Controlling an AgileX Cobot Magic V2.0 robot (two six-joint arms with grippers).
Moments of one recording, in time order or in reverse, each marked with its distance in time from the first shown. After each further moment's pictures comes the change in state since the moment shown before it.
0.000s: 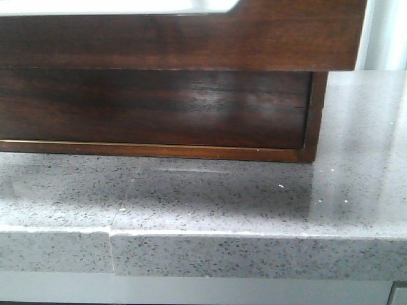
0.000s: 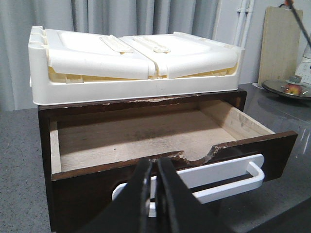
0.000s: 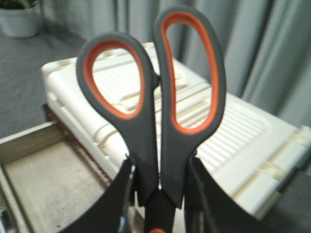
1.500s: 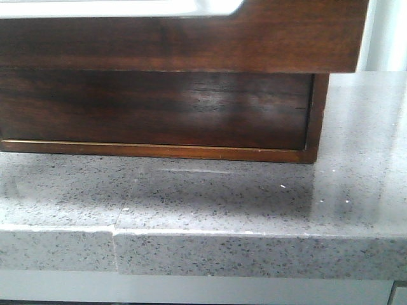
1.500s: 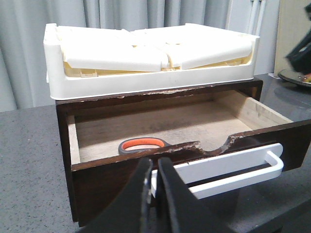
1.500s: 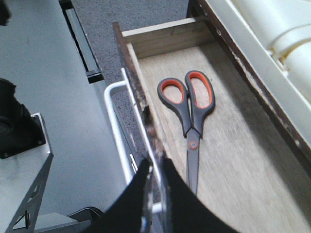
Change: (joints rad) left arm 0.000 -0.004 0.004 0.073 0.008 0.000; right arm 0.173 -0.011 0.142 0.213 0.198 -0.100
